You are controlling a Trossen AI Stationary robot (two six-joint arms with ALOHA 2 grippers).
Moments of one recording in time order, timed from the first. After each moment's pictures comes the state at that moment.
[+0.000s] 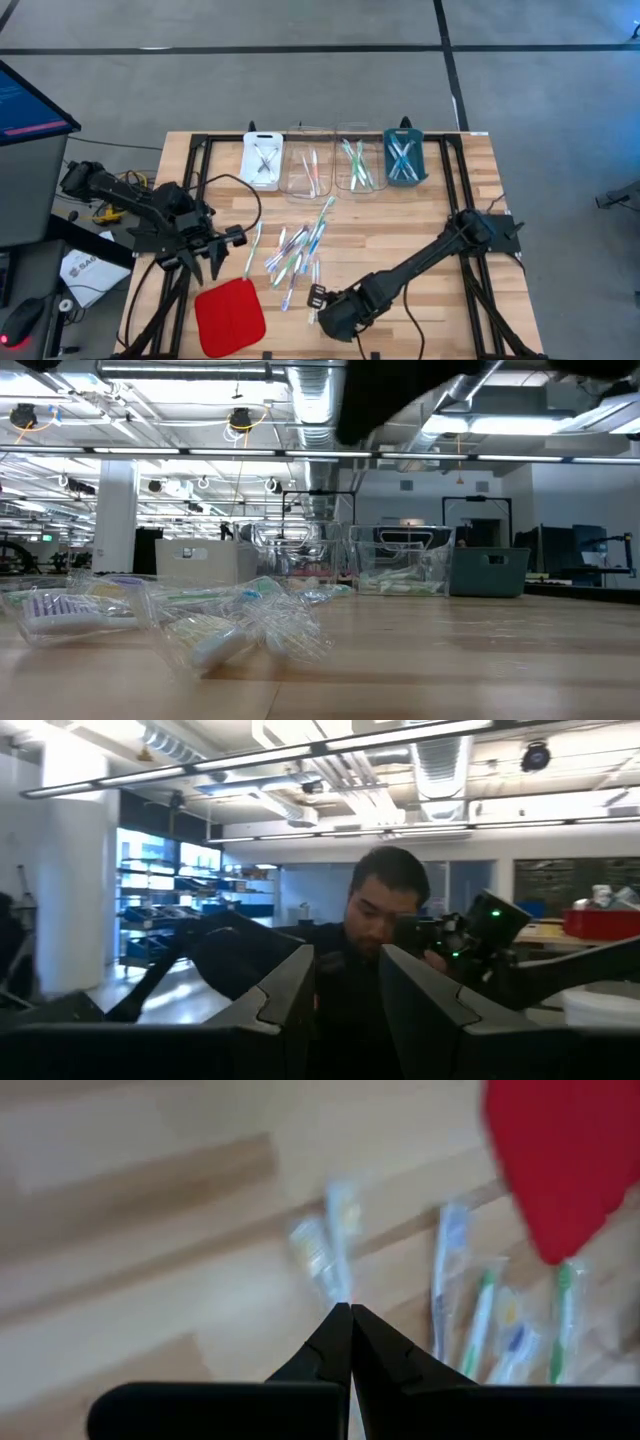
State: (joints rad) left arm -0.28 0.90 0.49 0.99 0.81 -0.42; right arm 0.55 2.13 1.79 -0.81 0.20 -0.81
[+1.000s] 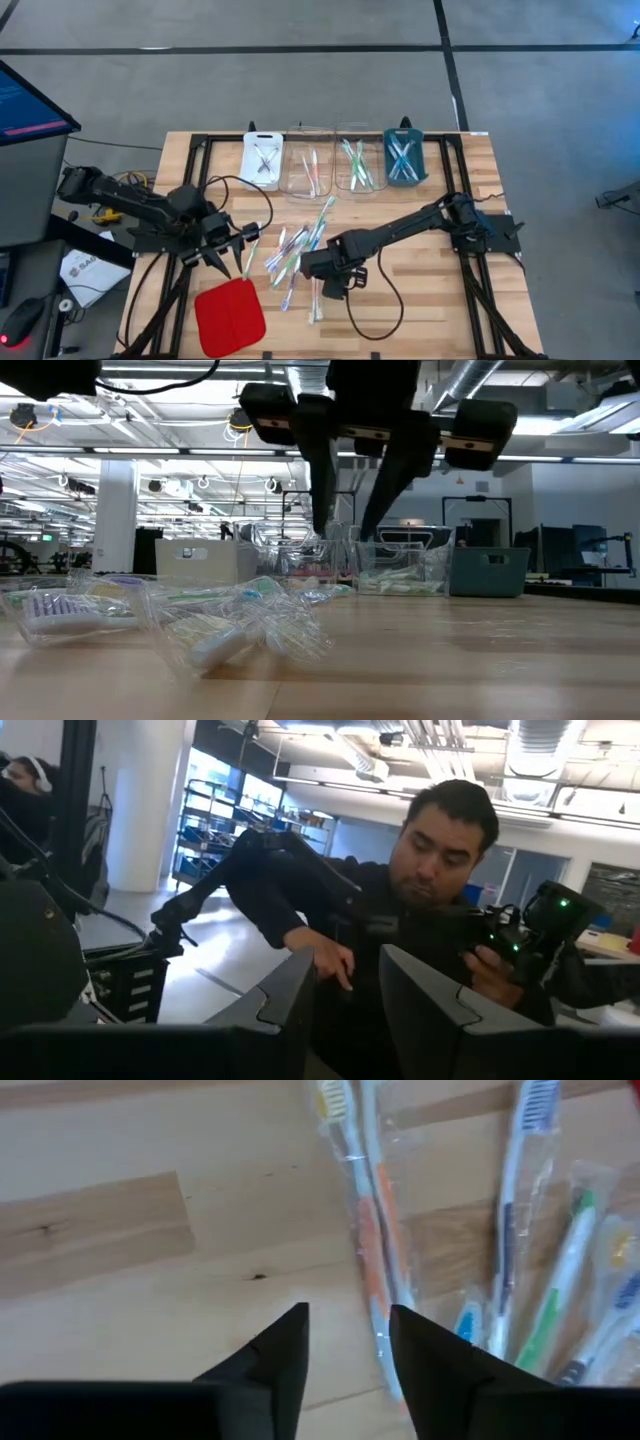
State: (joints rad) left arm -0.17 0.90 0.37 0.85 0.78 -0.43; right arm 0.30 2.13 1.73 -0.86 -0.10 -1.08
